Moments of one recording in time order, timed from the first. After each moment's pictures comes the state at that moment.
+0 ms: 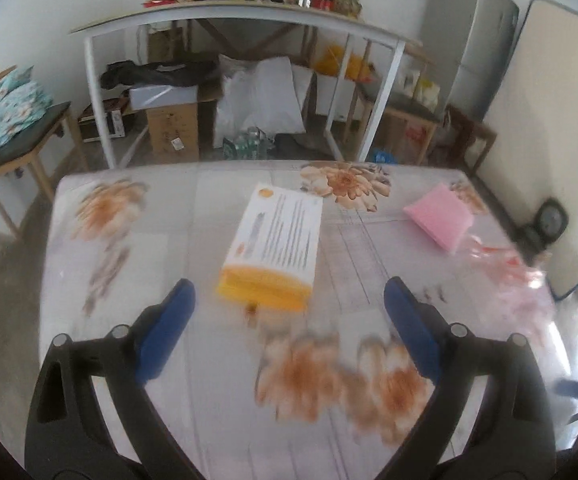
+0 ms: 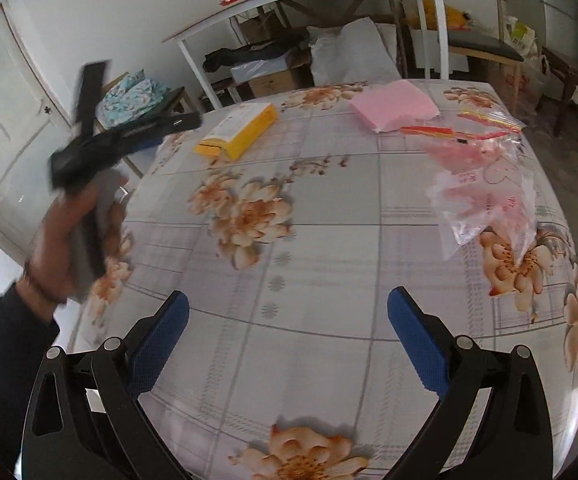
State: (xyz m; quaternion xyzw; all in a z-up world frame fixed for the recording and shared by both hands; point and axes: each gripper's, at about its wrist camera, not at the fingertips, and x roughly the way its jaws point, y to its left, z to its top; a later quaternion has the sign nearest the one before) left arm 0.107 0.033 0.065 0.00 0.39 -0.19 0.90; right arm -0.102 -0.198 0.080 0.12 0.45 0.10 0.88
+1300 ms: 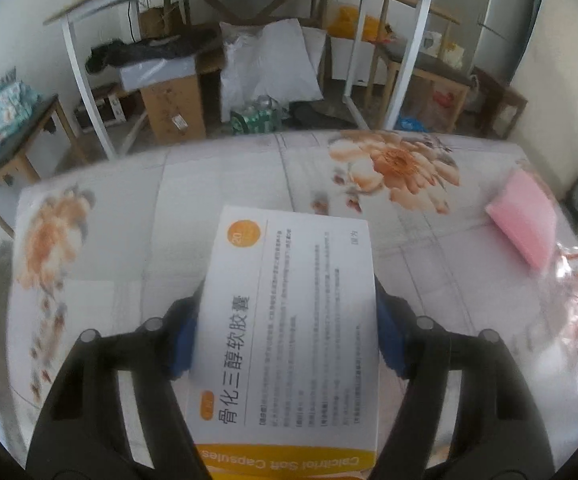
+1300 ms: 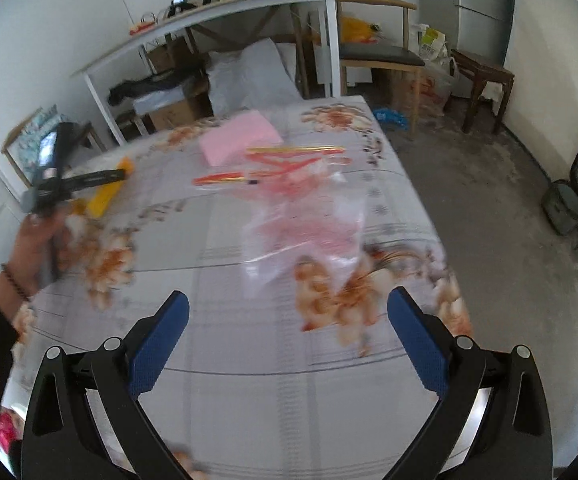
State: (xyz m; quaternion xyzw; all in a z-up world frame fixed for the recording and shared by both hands) left arm 0.197 0.005 0.004 0.03 0.44 -0.16 0.88; right arm -0.096 -0.309 0.091 0.09 0.43 -0.07 0.89
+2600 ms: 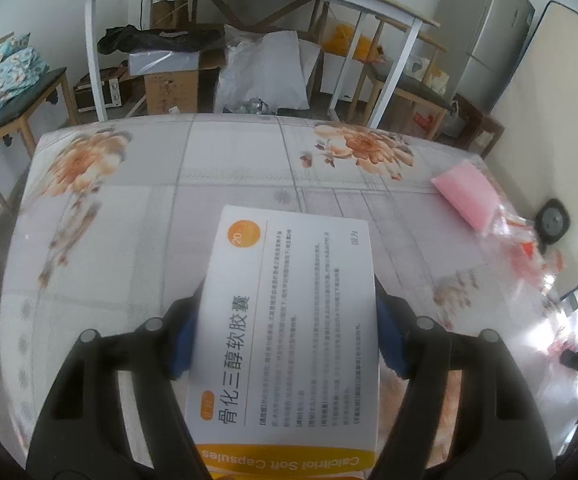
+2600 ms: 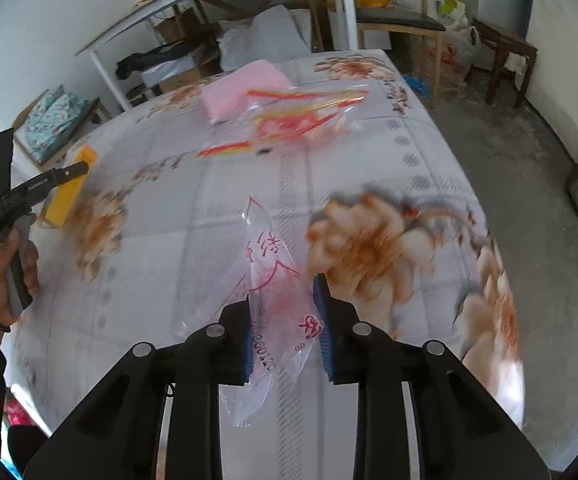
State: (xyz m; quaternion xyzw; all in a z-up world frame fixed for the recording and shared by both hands) left arm 0.111 0.052 0.016 -0.03 0.42 -0.18 0.89; right arm -0.087 -0.305 0.044 0.12 0.48 -0.02 0.87
